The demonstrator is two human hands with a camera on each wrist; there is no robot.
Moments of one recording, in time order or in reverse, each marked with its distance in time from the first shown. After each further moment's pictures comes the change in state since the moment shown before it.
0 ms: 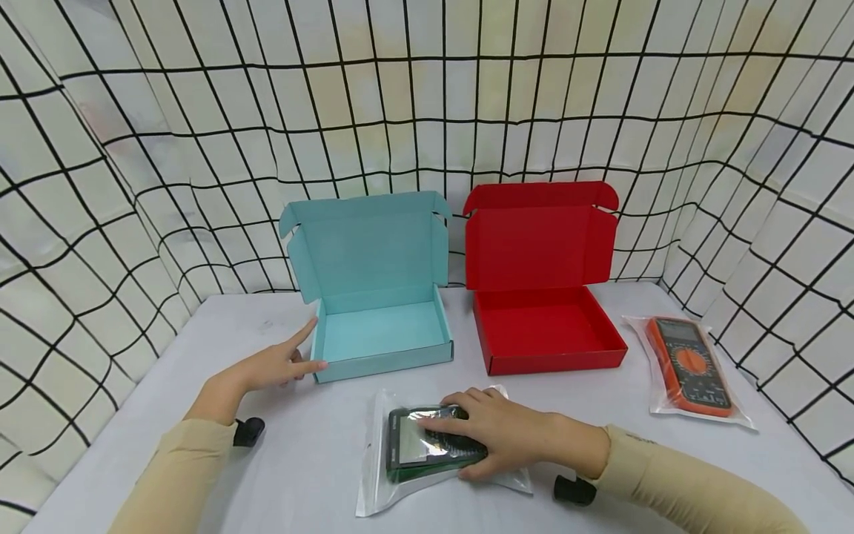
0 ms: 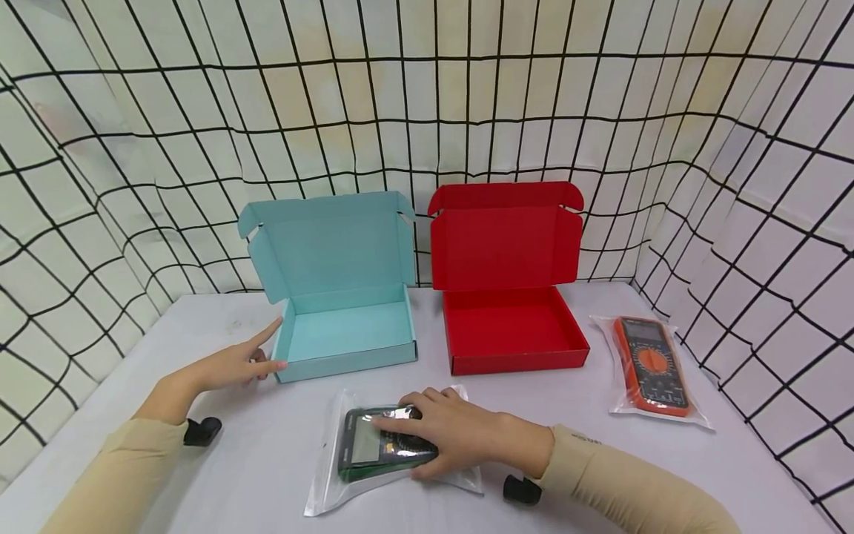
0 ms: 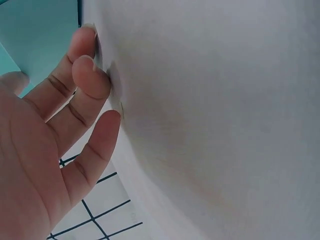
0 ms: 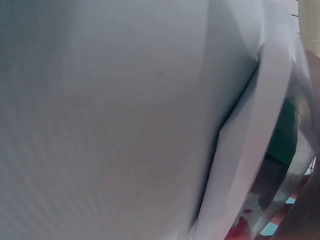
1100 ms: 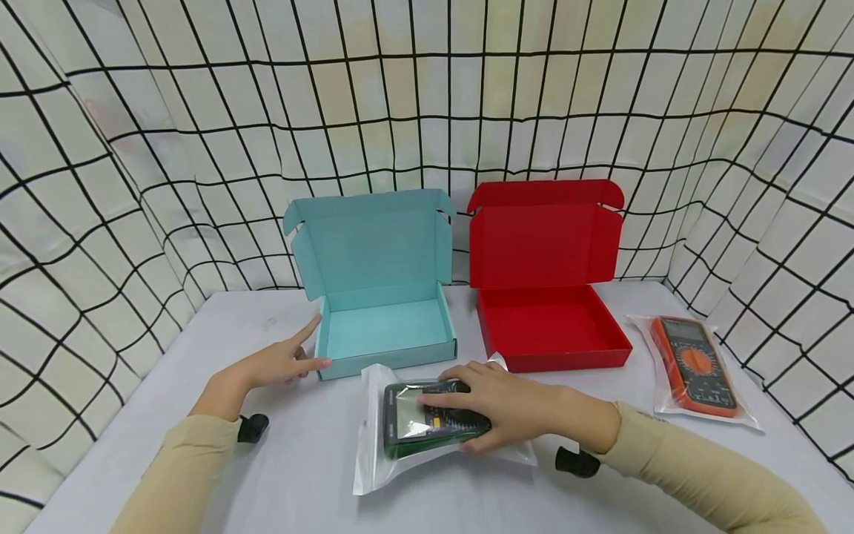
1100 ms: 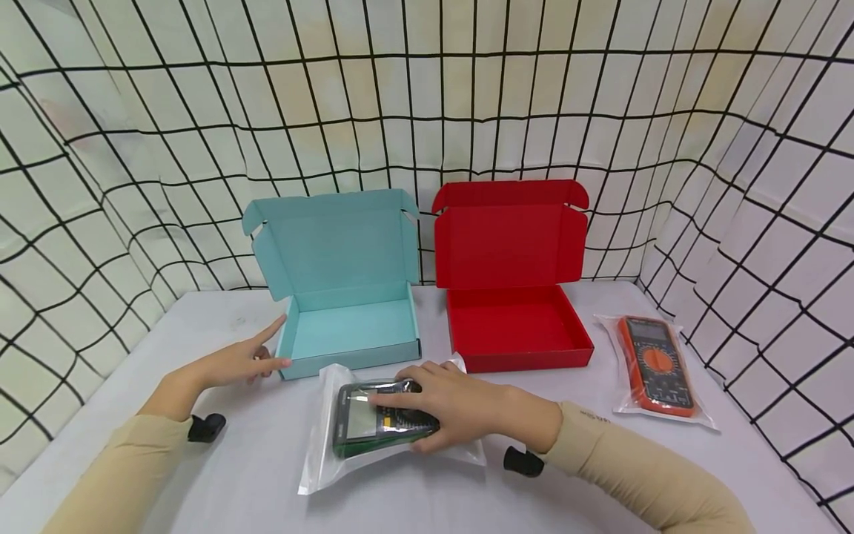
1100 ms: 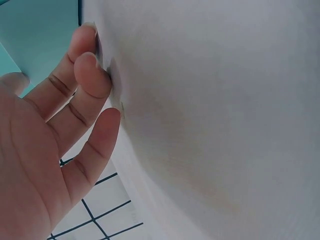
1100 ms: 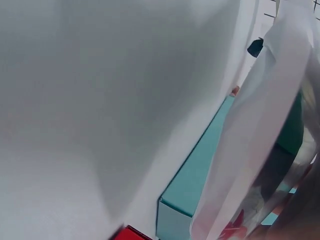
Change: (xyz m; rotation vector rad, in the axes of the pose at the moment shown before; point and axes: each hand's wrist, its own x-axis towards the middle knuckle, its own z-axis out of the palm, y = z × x) left_hand -0.003 0.002 0.000 -0.021 -0.008 -0.010; right_hand 0.003 0.002 -0.039 -0.018 0.043 -0.064
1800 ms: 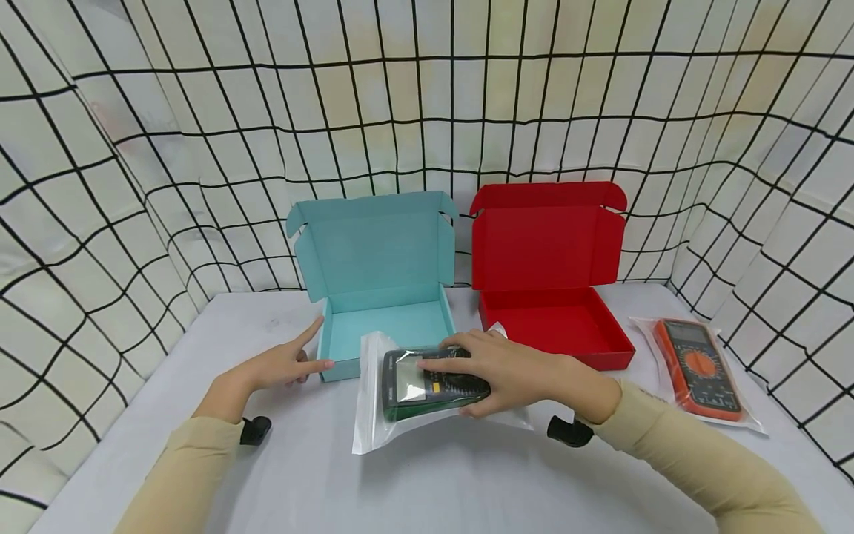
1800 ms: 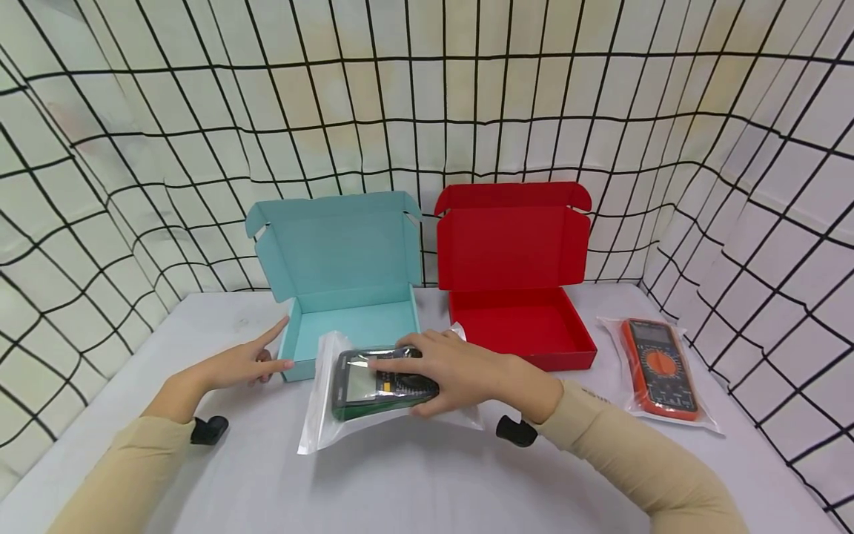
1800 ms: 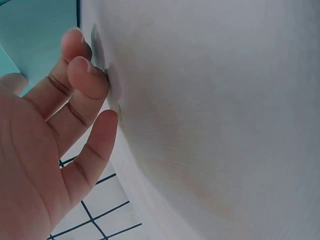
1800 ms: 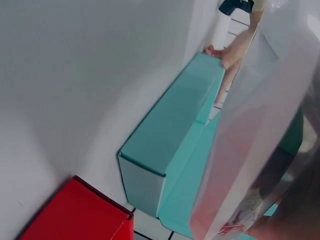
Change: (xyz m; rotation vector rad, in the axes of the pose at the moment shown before) left_hand 0.004 -0.003 0.003 -0.007 0.014 -0.006; right_hand 0.013 0.015 -0.034 -0.048 0.102 -0.025
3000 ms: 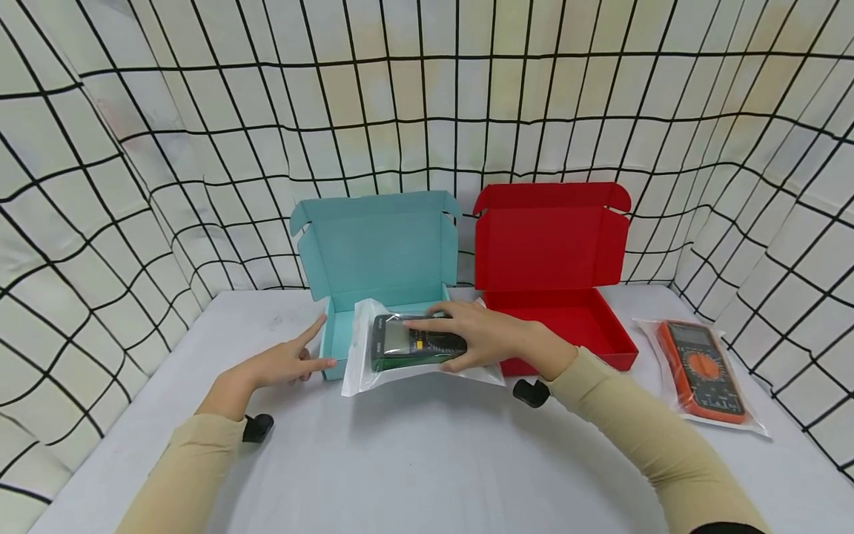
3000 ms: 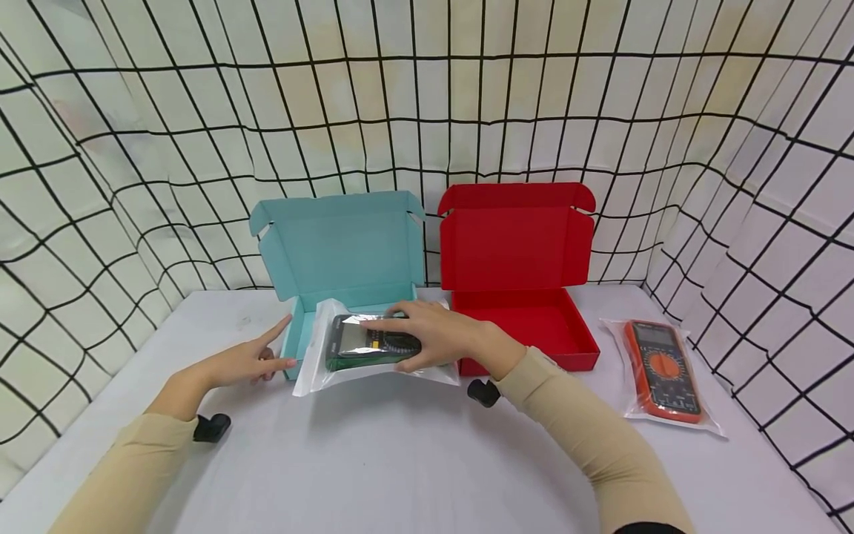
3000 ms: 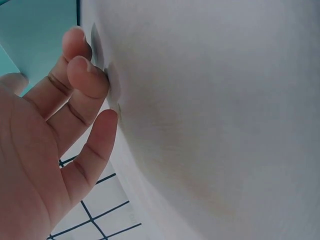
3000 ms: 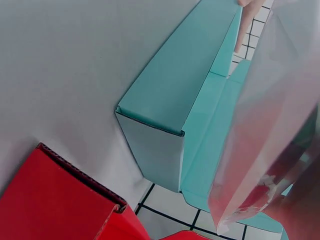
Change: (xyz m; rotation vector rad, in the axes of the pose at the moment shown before) left_hand -0.001 0.002 0.001 -0.025 -0.002 -0.012; right_hand 0.053 0.040 -0.004 0.038 0.028 -0.016
